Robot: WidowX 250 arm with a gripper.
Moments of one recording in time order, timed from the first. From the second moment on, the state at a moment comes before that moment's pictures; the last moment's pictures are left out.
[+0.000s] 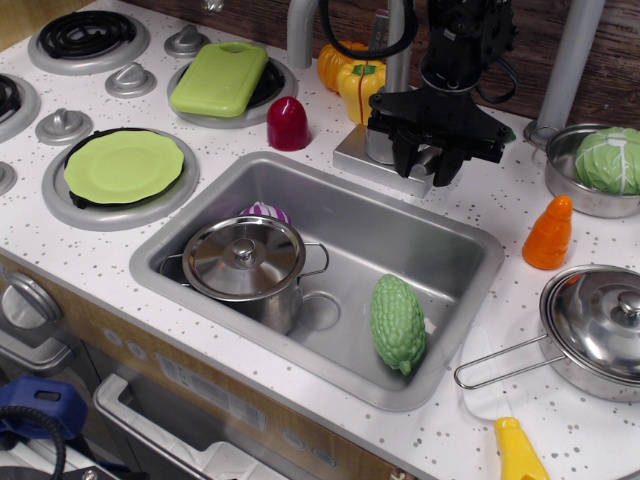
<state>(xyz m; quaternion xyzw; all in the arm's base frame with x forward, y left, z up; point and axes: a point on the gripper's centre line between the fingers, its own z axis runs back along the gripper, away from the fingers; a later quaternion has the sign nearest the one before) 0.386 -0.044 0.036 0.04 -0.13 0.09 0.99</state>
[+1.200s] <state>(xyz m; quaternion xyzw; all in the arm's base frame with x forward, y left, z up) 0.368 -0.048 0.055 0.07 -0.02 0.04 1.00</state>
